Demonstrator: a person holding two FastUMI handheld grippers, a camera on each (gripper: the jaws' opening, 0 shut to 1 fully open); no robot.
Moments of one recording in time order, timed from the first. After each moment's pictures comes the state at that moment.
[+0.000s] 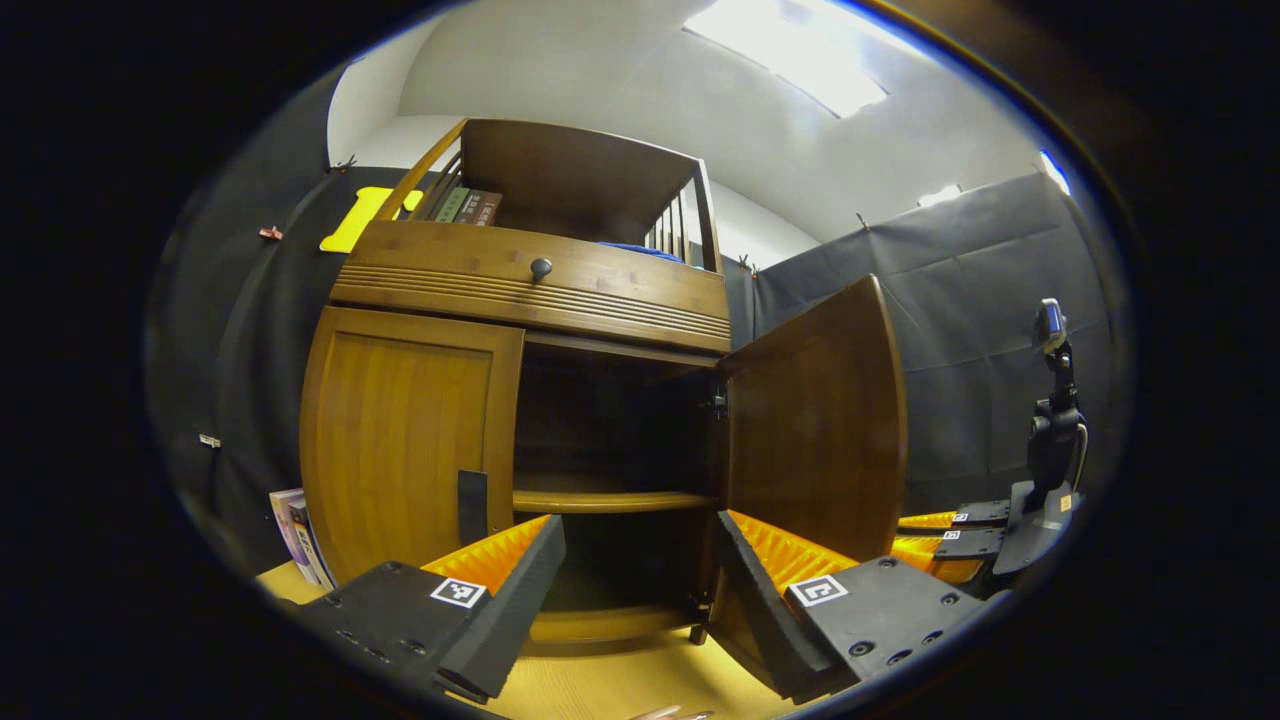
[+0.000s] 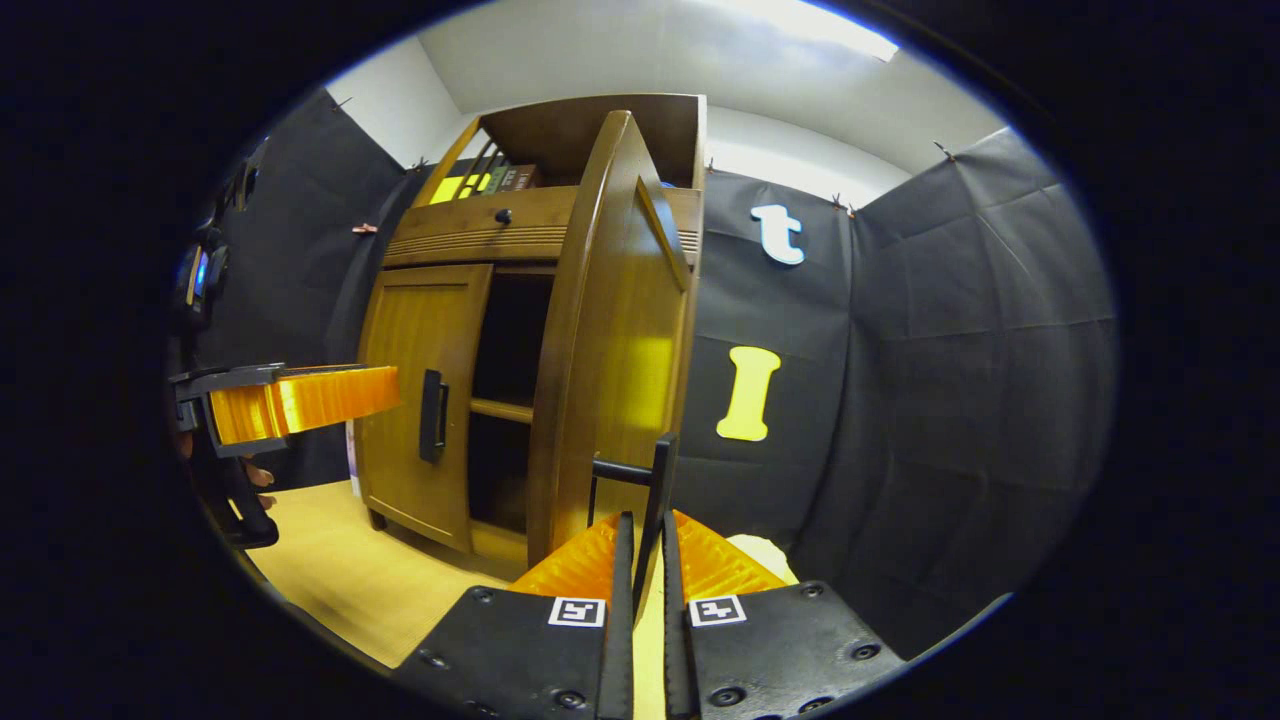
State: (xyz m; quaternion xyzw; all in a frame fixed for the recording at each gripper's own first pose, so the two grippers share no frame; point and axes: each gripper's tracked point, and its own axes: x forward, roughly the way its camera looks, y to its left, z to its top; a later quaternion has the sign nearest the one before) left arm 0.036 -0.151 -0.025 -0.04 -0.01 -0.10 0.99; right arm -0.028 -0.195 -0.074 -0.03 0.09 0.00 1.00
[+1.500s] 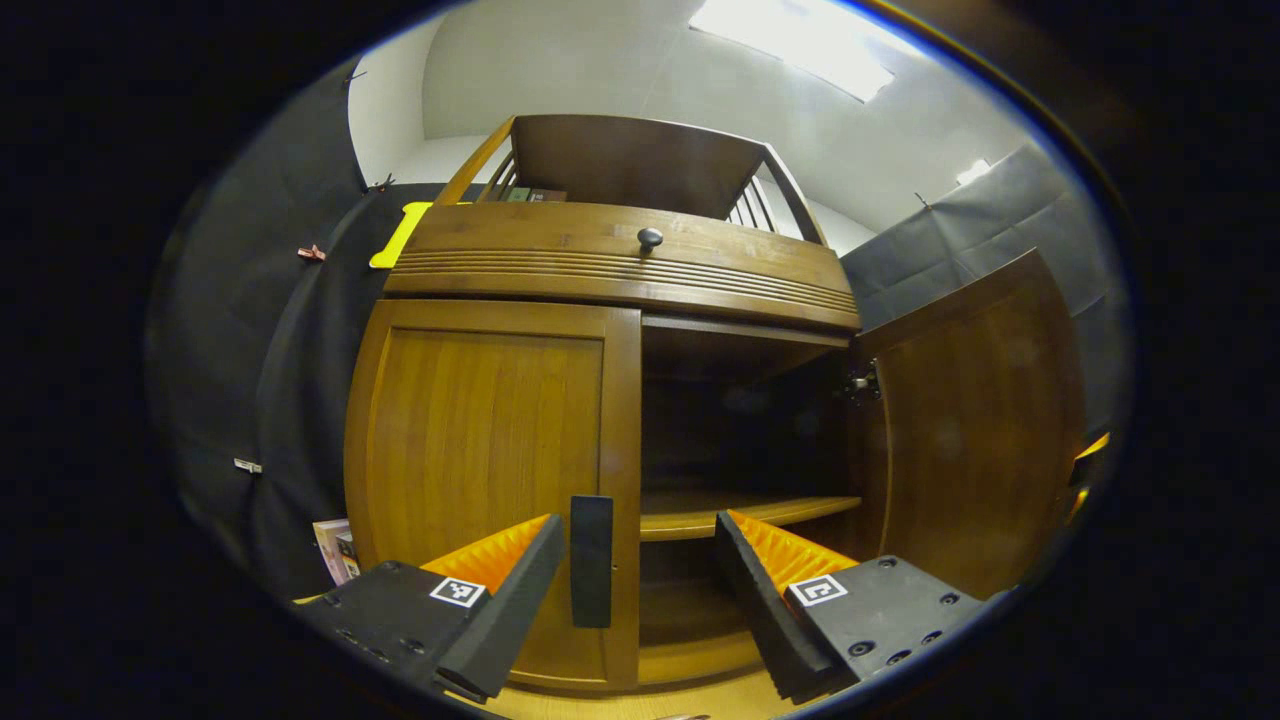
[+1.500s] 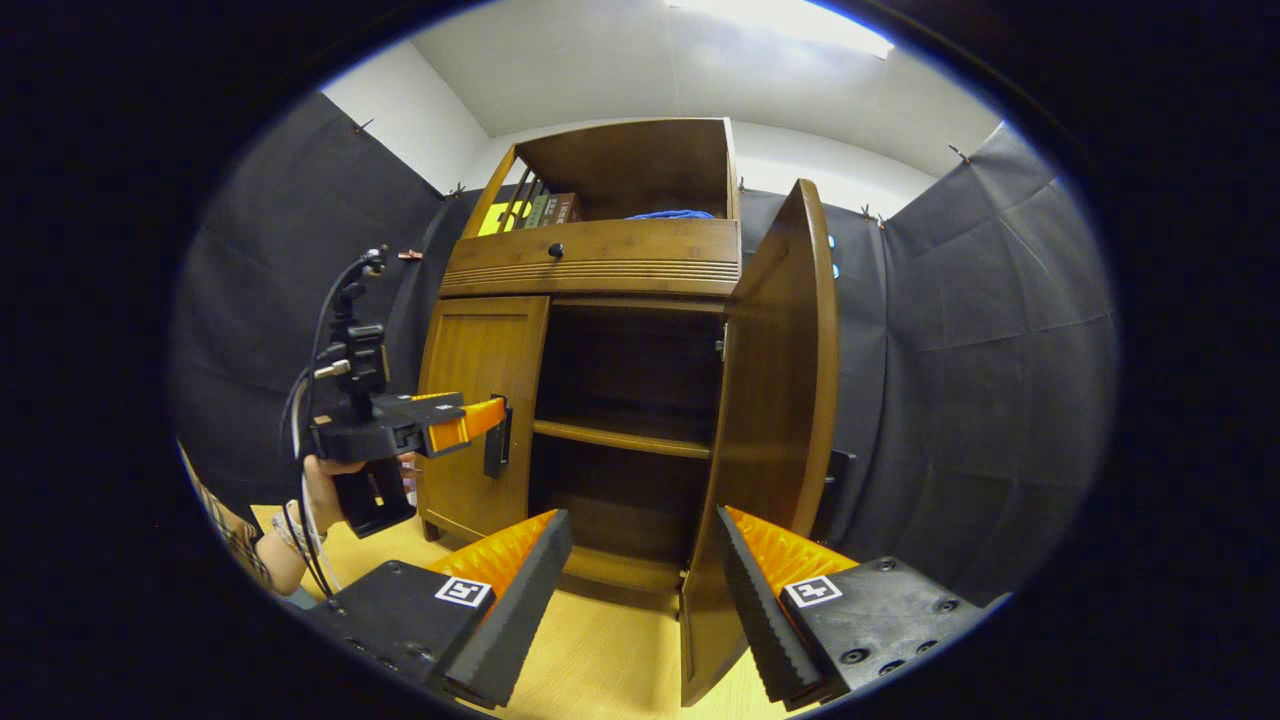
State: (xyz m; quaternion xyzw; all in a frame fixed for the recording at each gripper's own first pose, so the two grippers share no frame) left arm 0.138 -0.035 -0.064 0.00 -0.05 0.00 1.00; right arm -0.061 -0.141 -0.053 -0.02 0.06 0.08 0.99
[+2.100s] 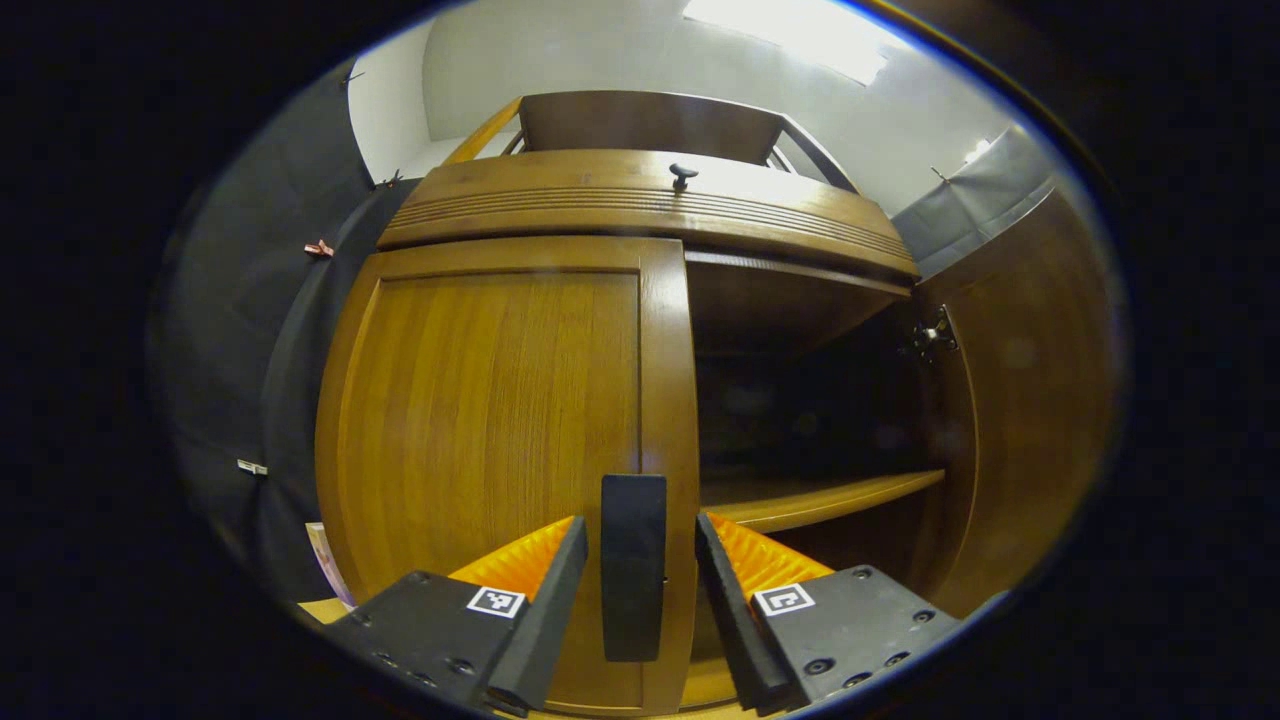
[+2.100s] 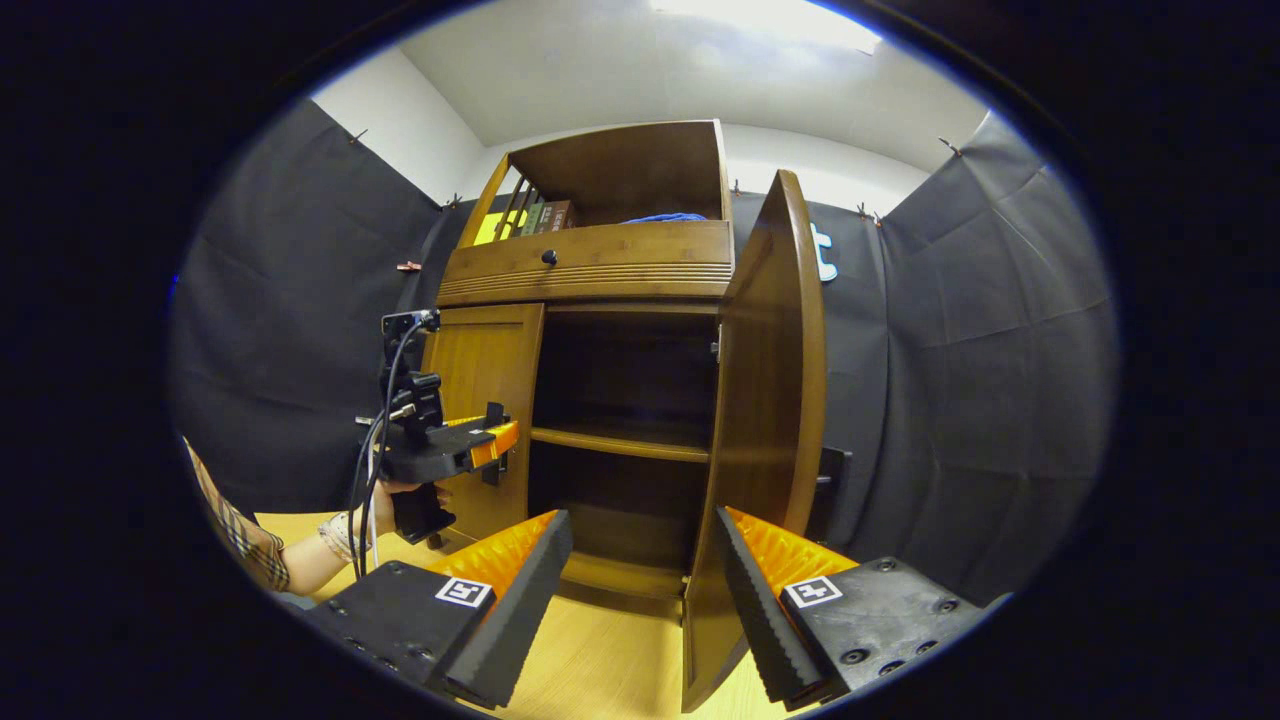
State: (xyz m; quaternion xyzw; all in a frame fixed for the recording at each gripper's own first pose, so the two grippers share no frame) left arm 0.202 -0.006 -0.110 0.01 -0.04 0.04 1.00; right arm -0.057 -0.156 -0.053 0.00 0.05 0.08 1.00
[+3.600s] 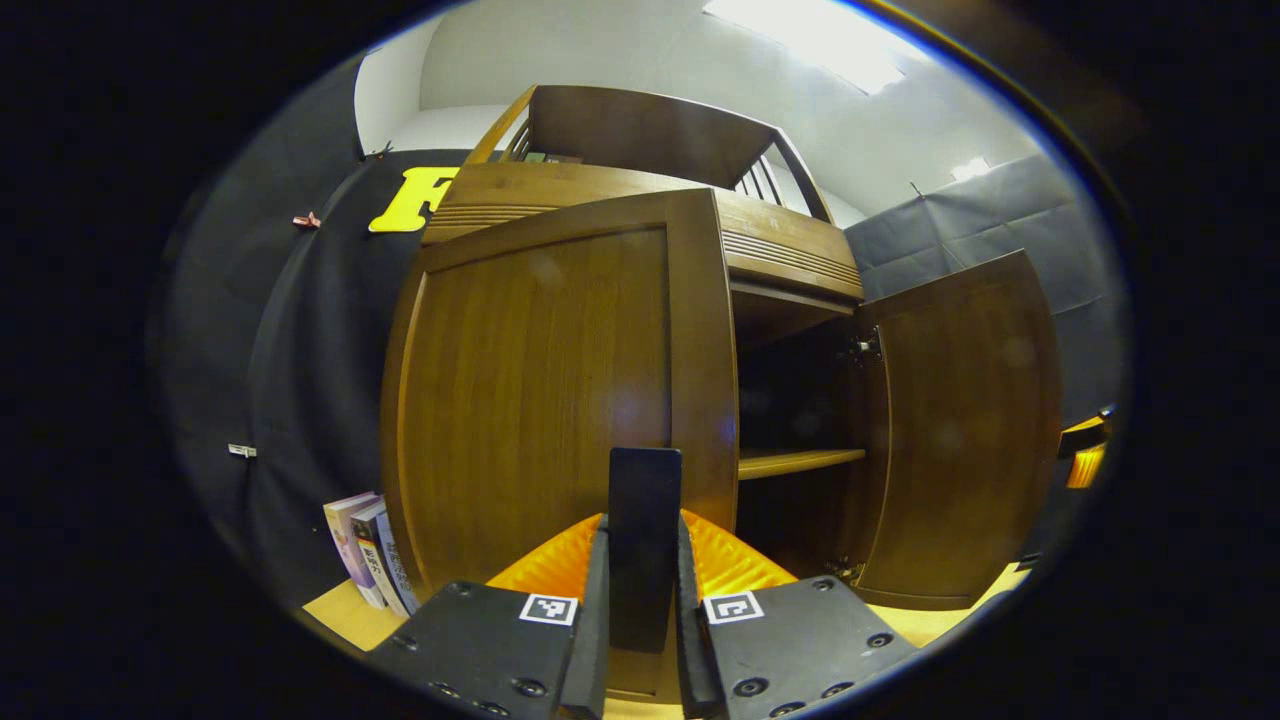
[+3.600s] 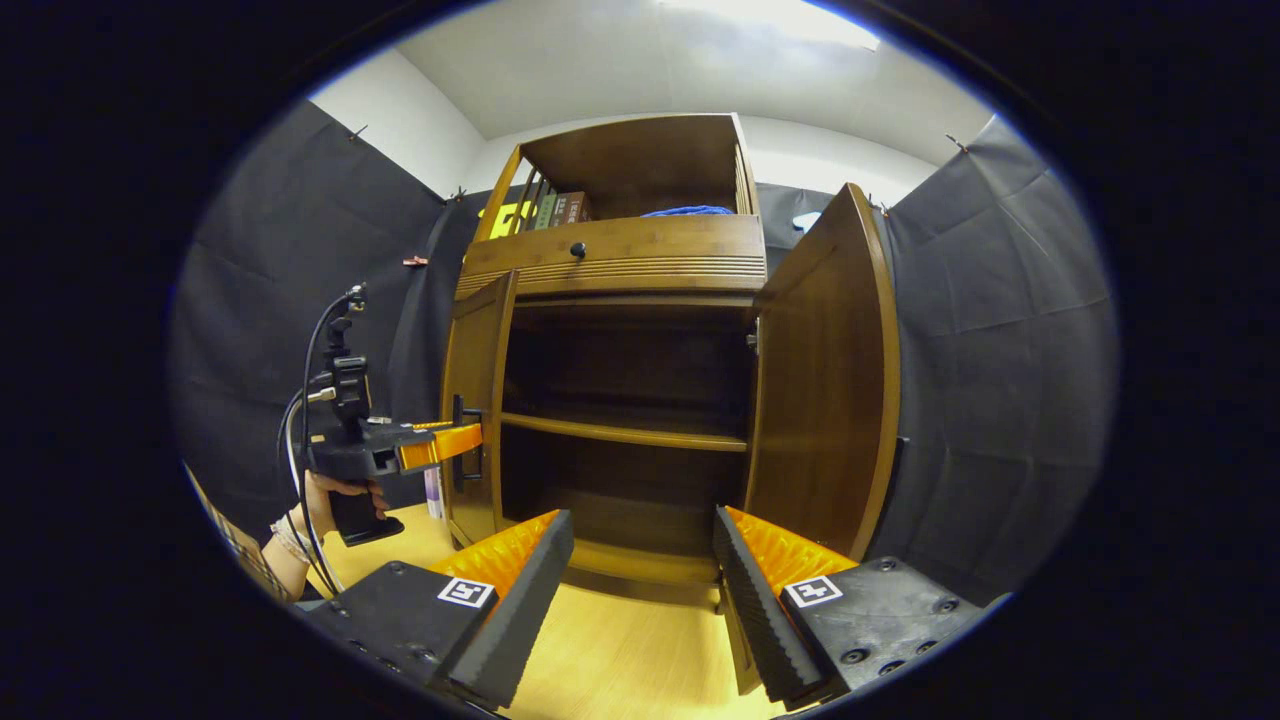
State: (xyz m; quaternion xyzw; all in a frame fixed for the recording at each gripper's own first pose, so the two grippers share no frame) left arm 0.085 0.020 -0.099 -0.01 0.01 -0.04 1.00; right arm -0.075 -0.096 -0.048 0.01 0.07 0.09 0.99
